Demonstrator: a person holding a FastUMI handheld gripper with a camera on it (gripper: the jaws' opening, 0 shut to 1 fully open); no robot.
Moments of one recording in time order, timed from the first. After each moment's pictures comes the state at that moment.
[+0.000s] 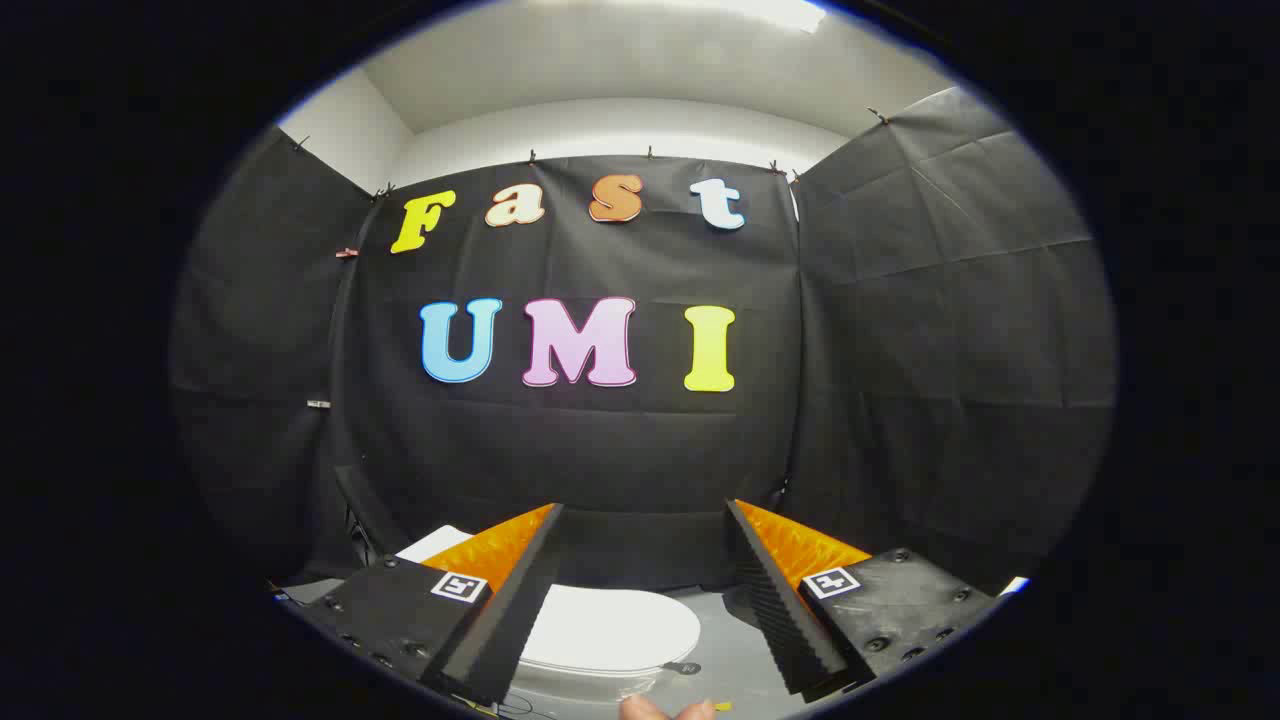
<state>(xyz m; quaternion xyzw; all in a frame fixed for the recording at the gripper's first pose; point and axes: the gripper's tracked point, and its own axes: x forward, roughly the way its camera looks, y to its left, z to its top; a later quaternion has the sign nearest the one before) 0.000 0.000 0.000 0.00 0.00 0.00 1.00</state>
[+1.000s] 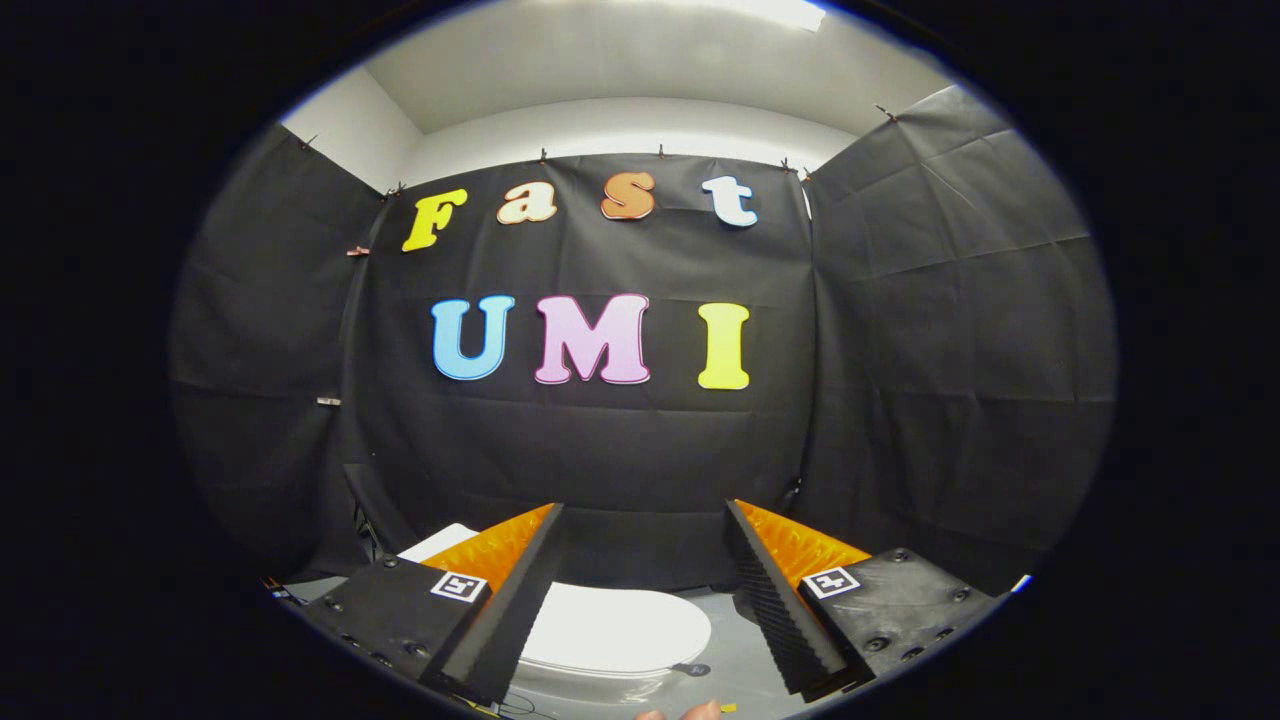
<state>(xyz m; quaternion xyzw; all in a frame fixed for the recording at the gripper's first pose) 0.008 0.015 -0.007 0.01 -0.02 0.03 1.00</state>
